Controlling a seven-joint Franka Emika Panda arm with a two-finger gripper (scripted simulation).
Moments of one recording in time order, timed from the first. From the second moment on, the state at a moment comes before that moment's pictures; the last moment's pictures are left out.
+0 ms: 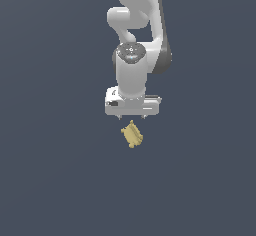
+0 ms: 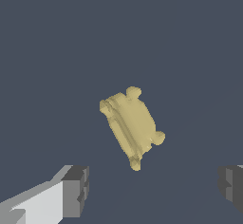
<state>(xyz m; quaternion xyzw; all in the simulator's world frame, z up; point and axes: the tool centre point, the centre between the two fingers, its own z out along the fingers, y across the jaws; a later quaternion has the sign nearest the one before) -0.003 0.016 0.162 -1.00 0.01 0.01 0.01</state>
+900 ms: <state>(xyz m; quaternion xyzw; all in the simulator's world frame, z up) 0.002 0.001 0.157 -1.00 0.02 0.00 0.00</state>
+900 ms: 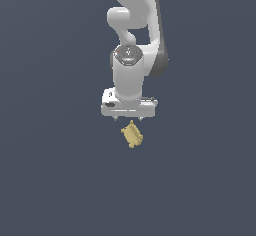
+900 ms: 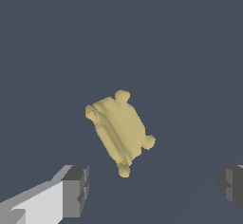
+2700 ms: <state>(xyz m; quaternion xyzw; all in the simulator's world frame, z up) 0.002 0.025 0.071 -0.97 -0.24 0.00 0.00</state>
